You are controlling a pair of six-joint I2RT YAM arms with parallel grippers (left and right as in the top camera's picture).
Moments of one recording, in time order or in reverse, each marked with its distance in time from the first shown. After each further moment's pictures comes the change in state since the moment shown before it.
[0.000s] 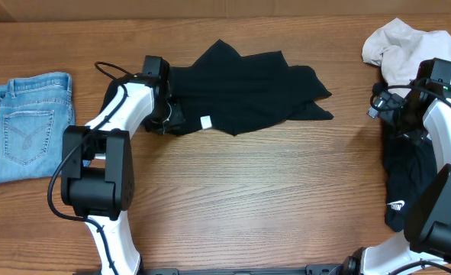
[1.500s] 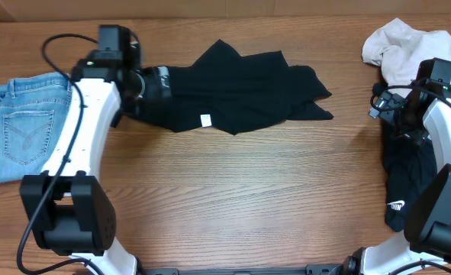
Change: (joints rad) left arm 0.069 -0.264 0.111 -0.068 0.060 0.111; right arm 0.000 0.000 0.000 0.003 0.026 0.000
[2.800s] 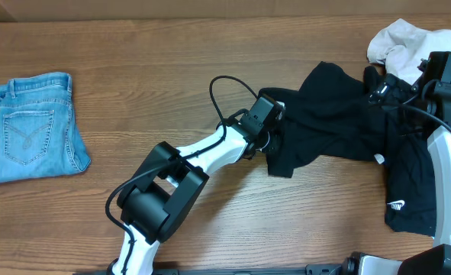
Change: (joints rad) left arm -0.666 0.277 -0.225 0.636 0.036 -0.131; right arm 0.092 -0.313 0.000 -0.028 -0.030 0.052
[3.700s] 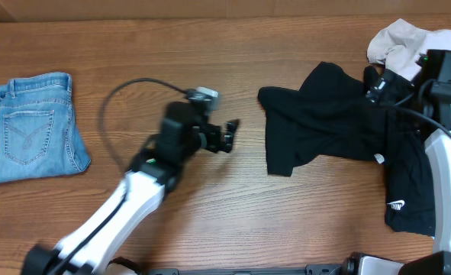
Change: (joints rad) left arm 0.215 -0.655 -0.527 0.308 -0.033 0.180; right arm 0.010 -0.013 0.000 0.029 0.011 0.000
